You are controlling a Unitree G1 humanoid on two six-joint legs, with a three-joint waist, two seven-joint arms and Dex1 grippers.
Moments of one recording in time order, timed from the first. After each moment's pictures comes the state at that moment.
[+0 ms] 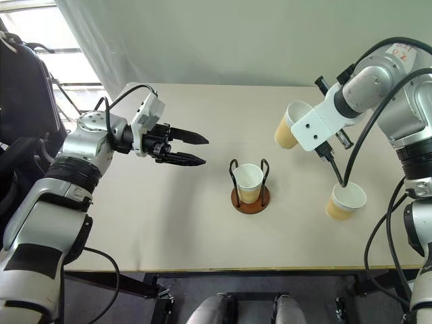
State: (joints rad) left arm -1.21 0.71 -0.45 0.98 -0.57 -0.03 -1.58; right arm -1.33 -0.91 0.45 0.24 -0.45 -0.32 1.54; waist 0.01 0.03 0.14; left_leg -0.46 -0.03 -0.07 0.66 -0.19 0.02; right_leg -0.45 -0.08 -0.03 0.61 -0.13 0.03
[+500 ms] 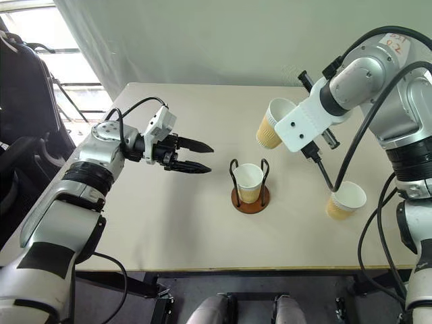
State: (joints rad) left arm -1.21 0.65 -0.46 1.08 -0.52 -0.11 -1.58; right arm -1.33 -0.85 0.45 0.14 -0.40 -0.22 1.57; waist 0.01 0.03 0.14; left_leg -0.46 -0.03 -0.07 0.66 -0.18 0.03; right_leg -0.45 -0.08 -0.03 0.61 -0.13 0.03
